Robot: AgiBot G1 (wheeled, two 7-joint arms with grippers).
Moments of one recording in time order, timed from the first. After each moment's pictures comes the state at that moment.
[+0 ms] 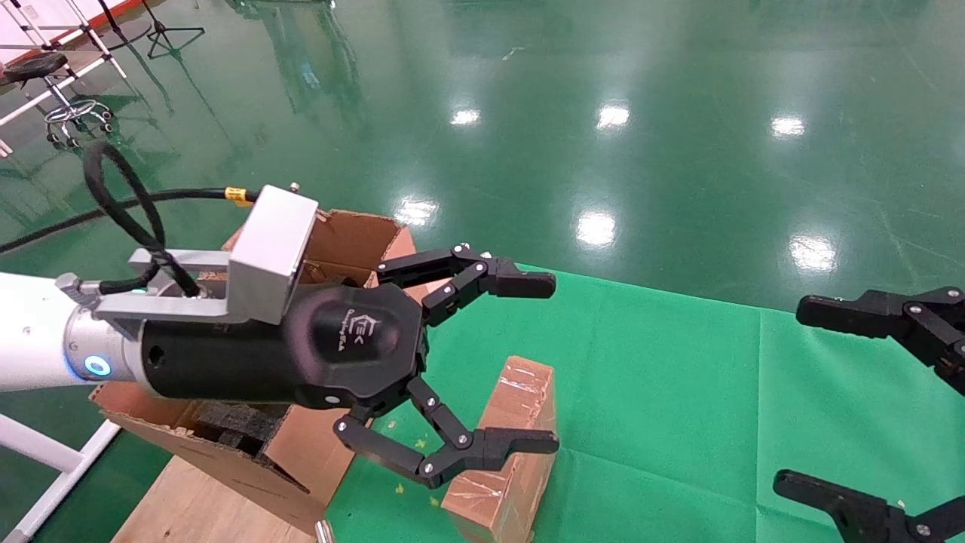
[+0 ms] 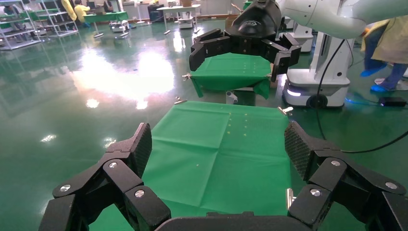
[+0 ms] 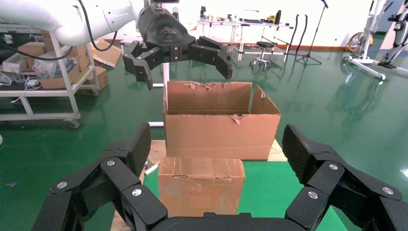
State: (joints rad) left arm -1.08 0.61 0.28 -1.28 0.73 1.49 -0.19; right arm 1.08 -0.60 -0.32 1.26 -0.70 -1.48 0.16
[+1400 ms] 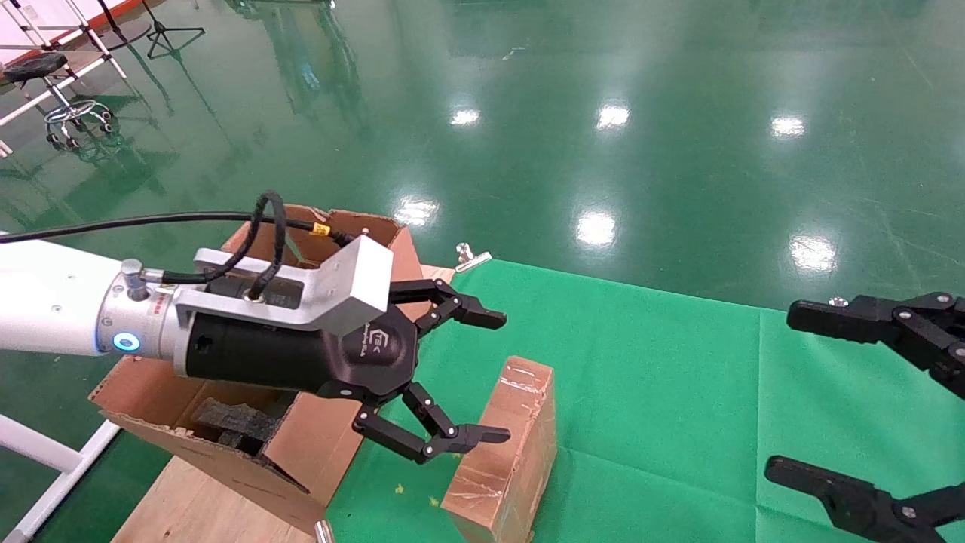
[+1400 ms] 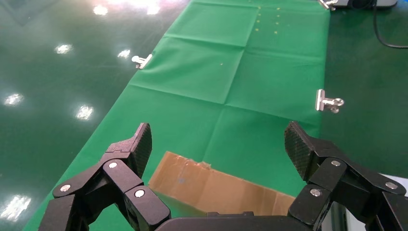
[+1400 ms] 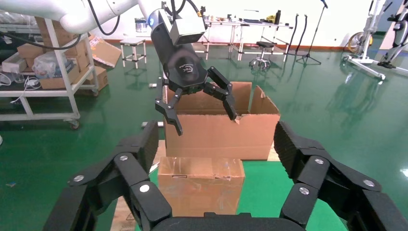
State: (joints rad) left arm -1.25 0.56 0.41 -1.32 1.08 1.48 -0.34; right arm 1.08 -0.60 -0.32 1.26 -0.70 -1.48 0.16
